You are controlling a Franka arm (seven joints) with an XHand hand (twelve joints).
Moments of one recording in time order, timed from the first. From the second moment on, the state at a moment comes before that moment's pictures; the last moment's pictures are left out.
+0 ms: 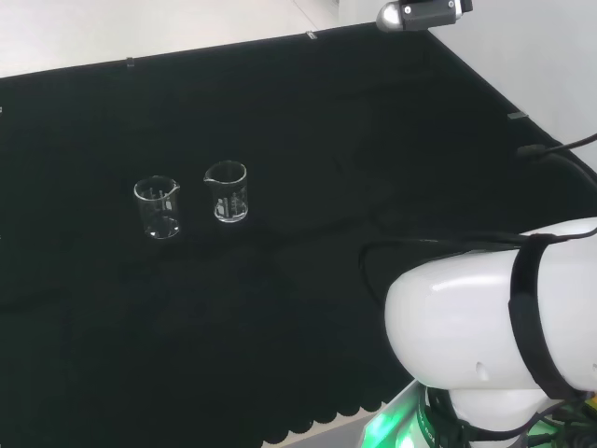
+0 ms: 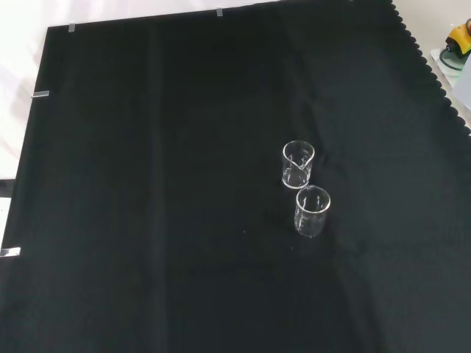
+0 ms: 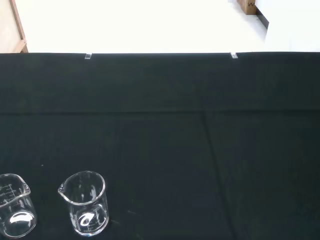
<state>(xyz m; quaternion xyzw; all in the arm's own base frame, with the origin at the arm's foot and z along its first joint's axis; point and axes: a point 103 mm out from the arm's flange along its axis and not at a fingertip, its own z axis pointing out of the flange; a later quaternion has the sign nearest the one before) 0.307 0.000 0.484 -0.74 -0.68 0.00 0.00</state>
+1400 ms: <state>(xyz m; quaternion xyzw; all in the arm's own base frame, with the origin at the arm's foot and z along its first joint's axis) 0.355 0.016 0.435 -0.74 -0.68 0.00 0.02</state>
